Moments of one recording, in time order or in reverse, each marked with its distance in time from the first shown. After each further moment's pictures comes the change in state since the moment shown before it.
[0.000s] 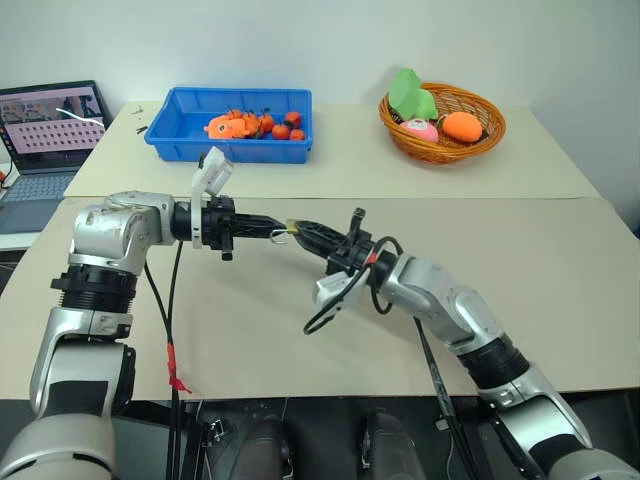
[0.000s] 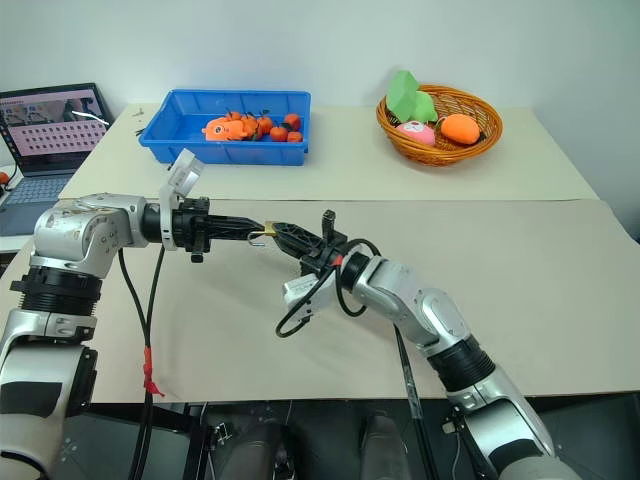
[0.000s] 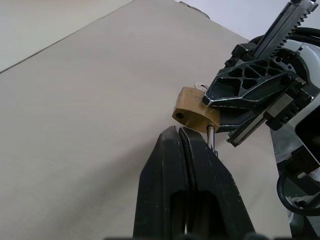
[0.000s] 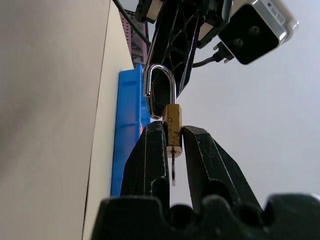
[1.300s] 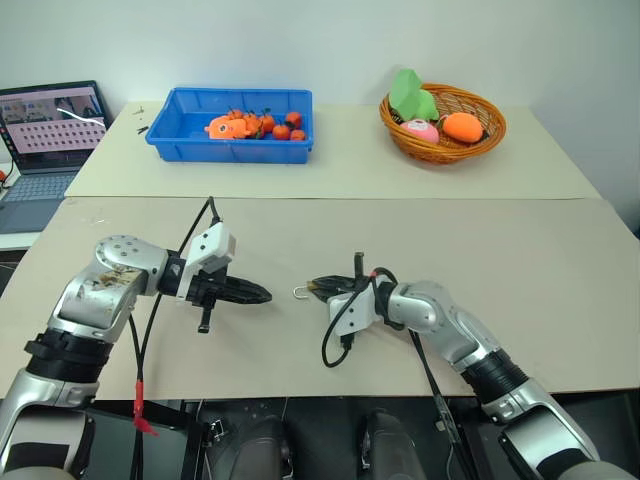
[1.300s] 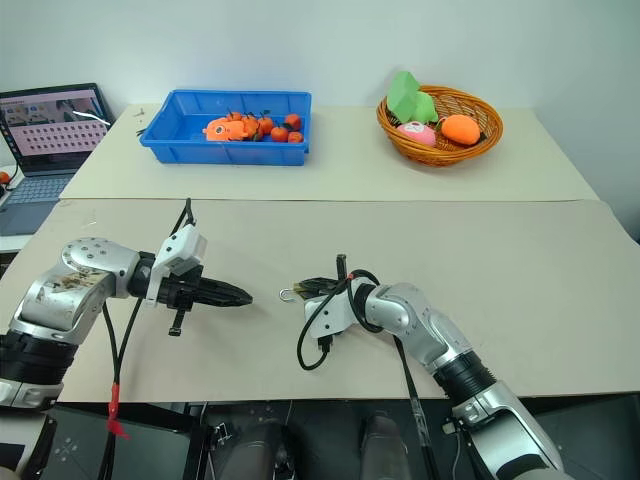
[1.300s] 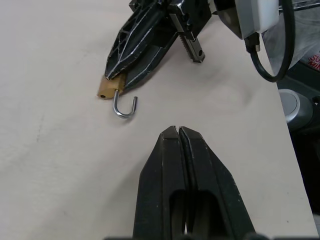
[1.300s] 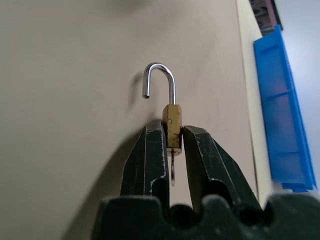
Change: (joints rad) left arm 0.357 0.150 -0.056 -0.321 0.089 -0.315 -0.089; right arm 0.082 -0.023 0.056 0.149 0.339 0.076 0.404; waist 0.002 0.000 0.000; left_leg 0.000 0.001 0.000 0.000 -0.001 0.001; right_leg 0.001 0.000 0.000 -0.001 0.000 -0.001
